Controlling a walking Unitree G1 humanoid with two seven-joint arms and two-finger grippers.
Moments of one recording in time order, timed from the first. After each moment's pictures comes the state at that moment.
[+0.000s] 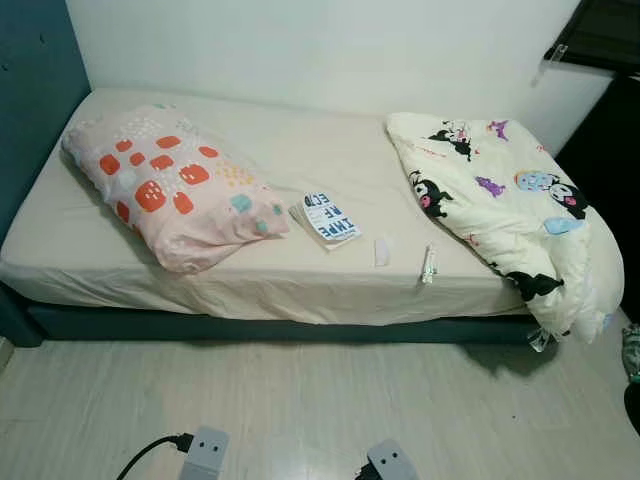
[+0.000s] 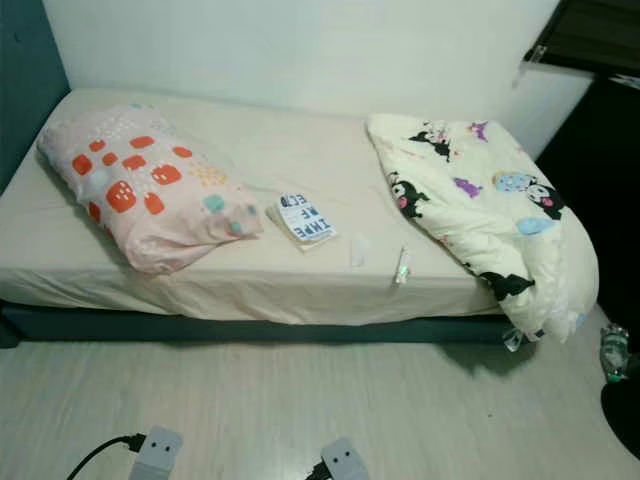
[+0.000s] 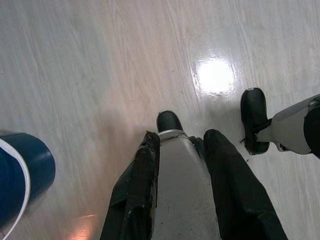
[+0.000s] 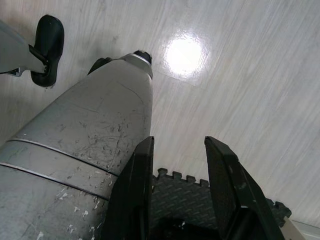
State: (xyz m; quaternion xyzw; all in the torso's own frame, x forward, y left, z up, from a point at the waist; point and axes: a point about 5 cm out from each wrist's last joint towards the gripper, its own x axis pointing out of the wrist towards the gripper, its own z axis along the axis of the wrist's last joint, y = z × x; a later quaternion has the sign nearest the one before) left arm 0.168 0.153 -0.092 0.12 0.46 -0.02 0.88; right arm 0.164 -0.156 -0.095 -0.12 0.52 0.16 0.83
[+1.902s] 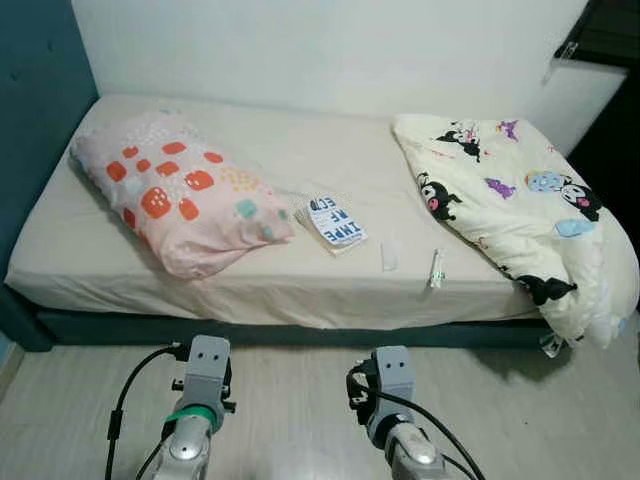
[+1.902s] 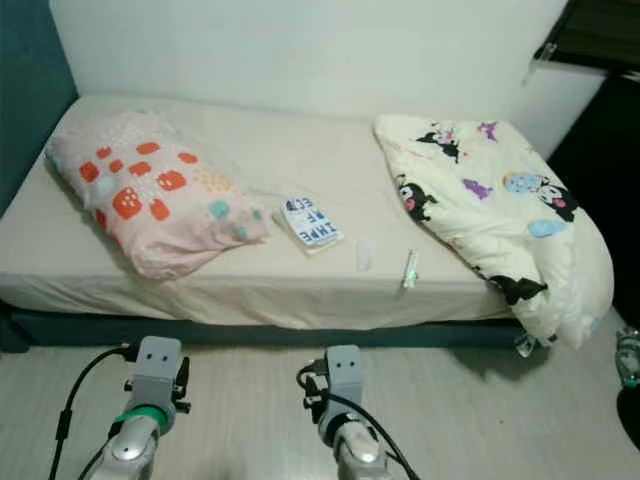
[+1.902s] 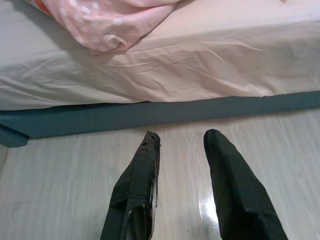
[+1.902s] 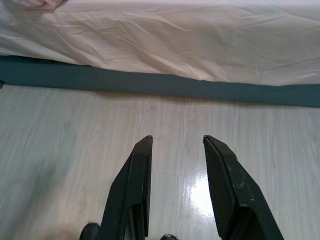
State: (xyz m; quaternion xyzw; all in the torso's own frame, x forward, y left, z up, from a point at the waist) left arm 0.259 0.147 -0.015 0.08 0.18 0.03 0.98; right arm 0.258 -0.117 -0.026 0.05 0.22 0.10 0.97
